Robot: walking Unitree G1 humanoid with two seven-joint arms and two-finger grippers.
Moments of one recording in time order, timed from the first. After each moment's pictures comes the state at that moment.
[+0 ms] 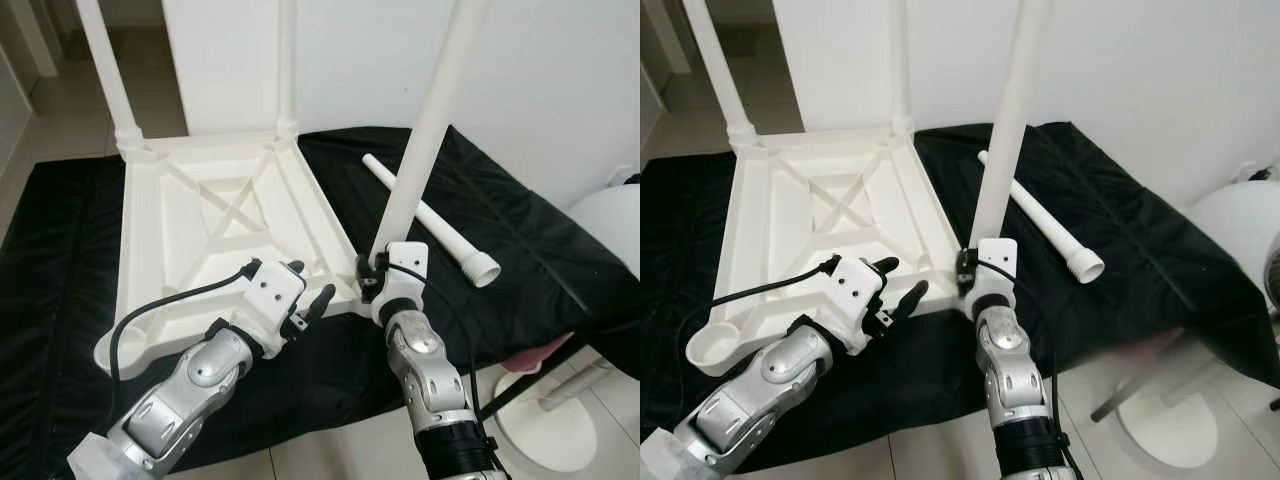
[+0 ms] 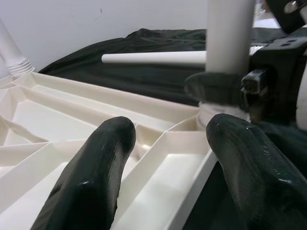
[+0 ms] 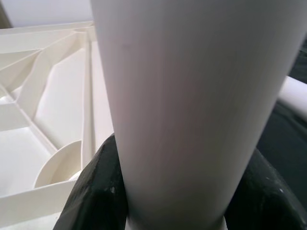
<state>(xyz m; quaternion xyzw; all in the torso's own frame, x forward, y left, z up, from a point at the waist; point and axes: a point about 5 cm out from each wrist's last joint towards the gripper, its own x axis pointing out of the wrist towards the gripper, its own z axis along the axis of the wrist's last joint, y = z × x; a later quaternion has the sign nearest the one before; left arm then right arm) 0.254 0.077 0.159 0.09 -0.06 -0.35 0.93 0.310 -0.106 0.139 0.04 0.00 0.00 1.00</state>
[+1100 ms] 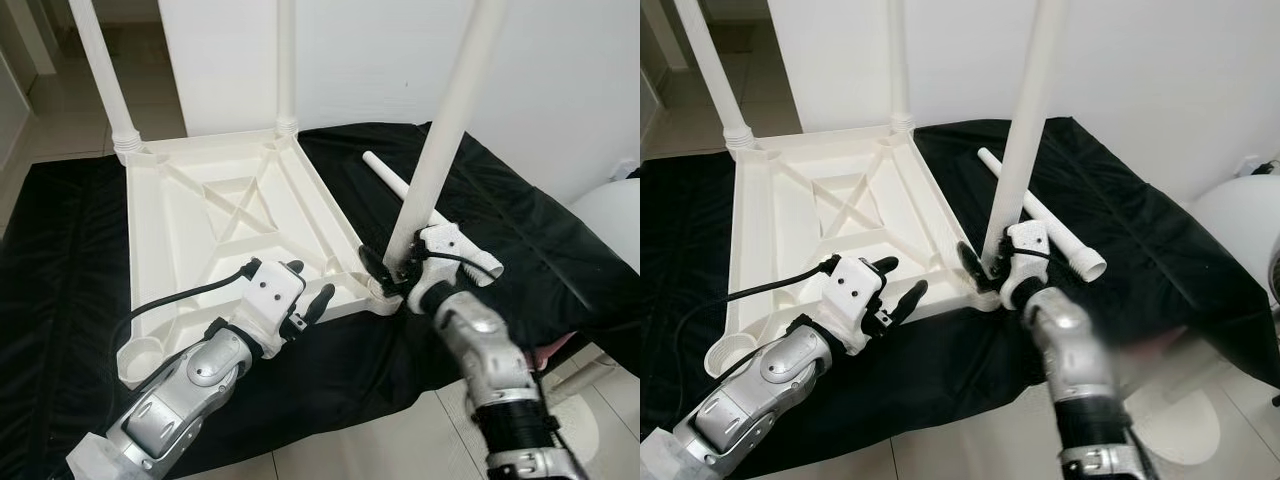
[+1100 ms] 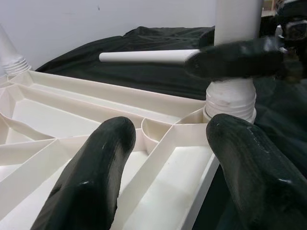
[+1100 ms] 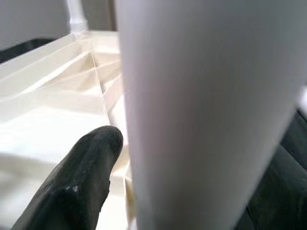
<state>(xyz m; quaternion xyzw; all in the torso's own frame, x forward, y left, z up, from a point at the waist) 0.254 0.076 0.158 0.09 -0.06 -0.35 0.93 0.324 -0.152 0.159 -0.03 -0.03 0.27 0.96</state>
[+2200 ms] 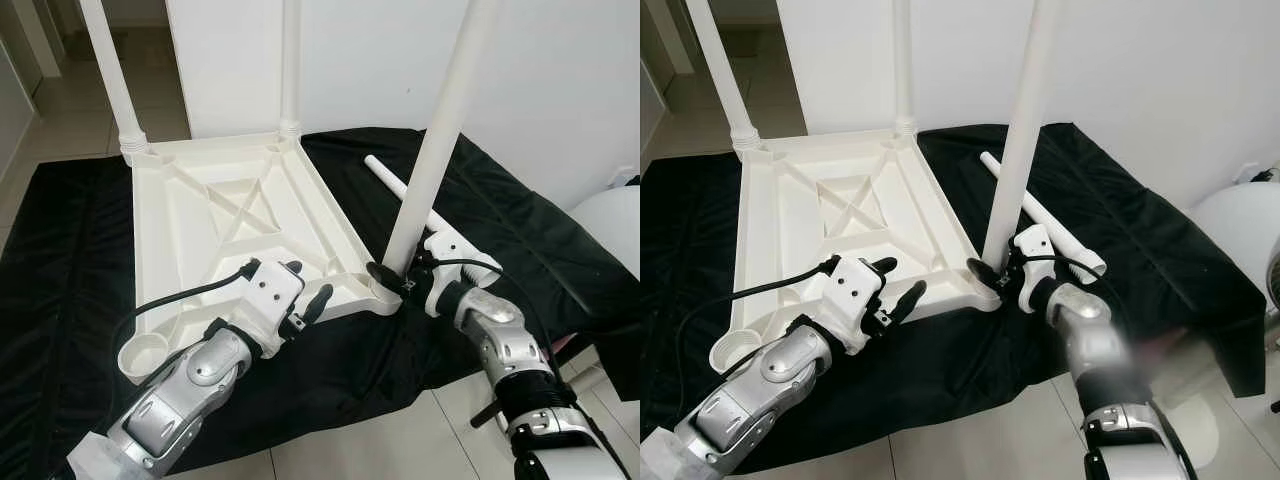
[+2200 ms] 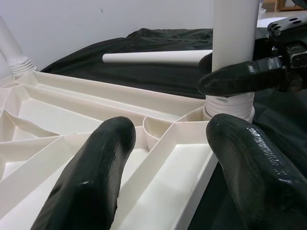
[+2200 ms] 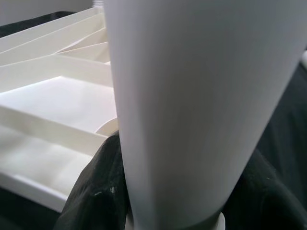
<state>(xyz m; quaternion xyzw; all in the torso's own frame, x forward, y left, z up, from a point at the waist) 0.255 0.077 0.155 0.09 -0.05 -0.35 0.93 0.338 -0.164 0.135 -0.05 0.01 0.31 0.95</state>
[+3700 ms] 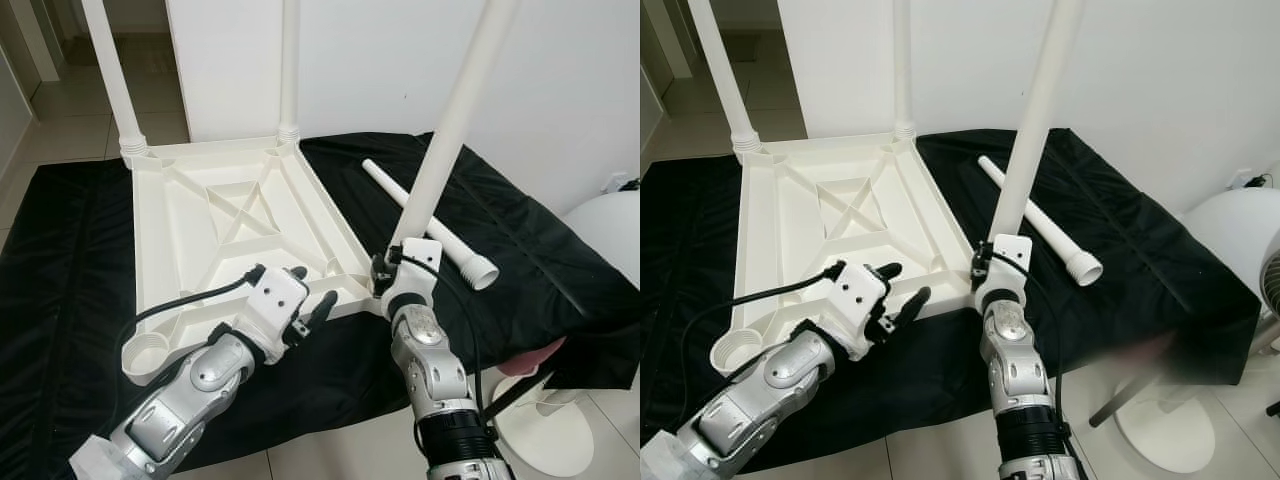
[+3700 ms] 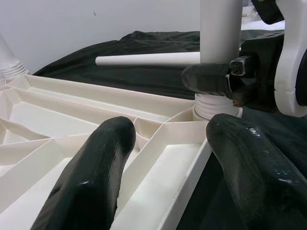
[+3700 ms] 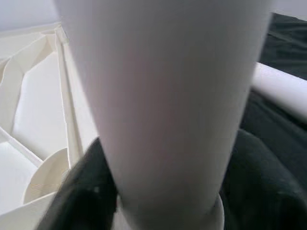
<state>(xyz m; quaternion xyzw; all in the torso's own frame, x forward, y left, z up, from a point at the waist) 0.252 0.073 0.152 0.09 -0.05 -0.36 0.93 0.319 -0.114 0.134 0.06 0.02 -0.04 1.00</state>
